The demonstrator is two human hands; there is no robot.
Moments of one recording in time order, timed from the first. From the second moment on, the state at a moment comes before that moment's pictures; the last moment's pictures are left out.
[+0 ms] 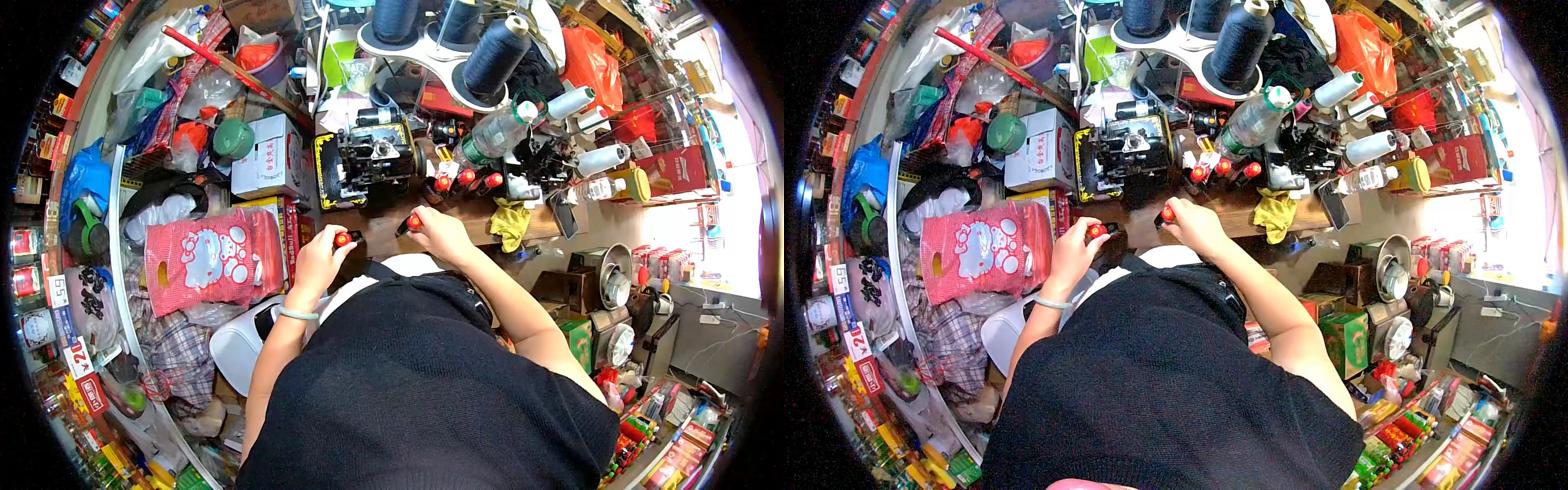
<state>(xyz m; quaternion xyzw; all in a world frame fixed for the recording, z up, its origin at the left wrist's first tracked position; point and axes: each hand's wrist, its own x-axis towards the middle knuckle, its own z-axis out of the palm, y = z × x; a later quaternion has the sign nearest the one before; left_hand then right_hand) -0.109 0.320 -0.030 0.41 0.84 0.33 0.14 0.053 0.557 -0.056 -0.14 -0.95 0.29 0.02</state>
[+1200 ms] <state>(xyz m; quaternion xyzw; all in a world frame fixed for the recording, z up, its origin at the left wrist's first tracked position) -0.330 -0.122 0.463 -0.21 0.96 0.13 -0.10 0.039 0.563 -0.051 -0.09 -0.98 0.17 -0.04</state>
